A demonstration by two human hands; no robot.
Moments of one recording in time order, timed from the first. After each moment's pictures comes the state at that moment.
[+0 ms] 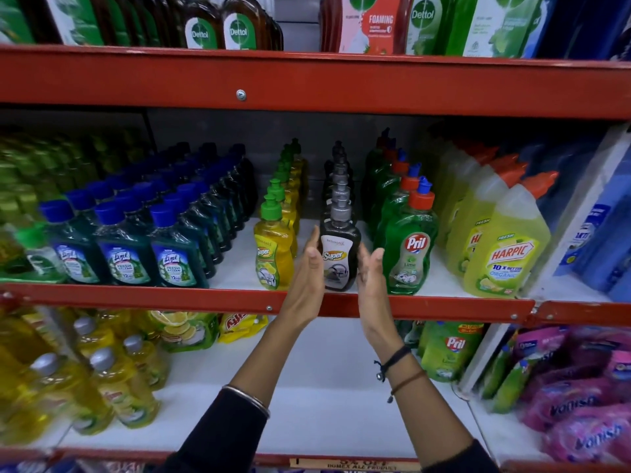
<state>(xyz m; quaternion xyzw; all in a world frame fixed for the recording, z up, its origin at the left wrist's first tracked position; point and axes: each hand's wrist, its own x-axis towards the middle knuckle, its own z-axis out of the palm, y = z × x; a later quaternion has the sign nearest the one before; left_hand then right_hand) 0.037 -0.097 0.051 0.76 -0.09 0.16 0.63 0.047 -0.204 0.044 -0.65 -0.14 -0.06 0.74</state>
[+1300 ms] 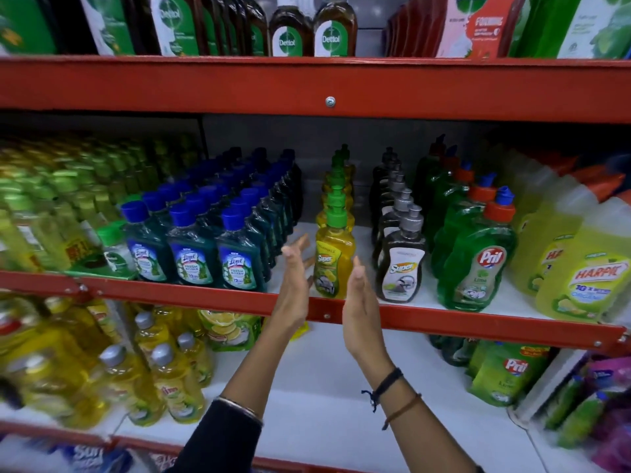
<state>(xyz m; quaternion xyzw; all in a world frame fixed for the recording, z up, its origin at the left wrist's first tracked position) 0.024 -0.001 0.057 0.69 -0.02 0.19 0.70 0.014 -0.104 0.043 -0.70 -0.16 -0.07 0.69</state>
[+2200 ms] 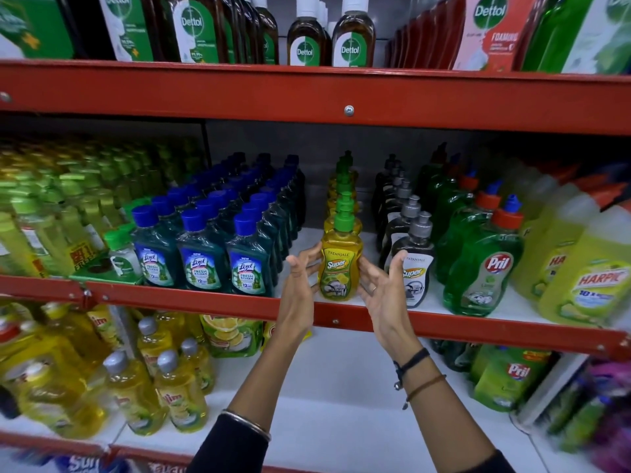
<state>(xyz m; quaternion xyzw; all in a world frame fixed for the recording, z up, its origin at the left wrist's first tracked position) 0.018 0.010 0.053 0.68 -0.03 0.21 0.70 0.041 -0.117 0.062 -0.58 -0.10 0.05 0.81</state>
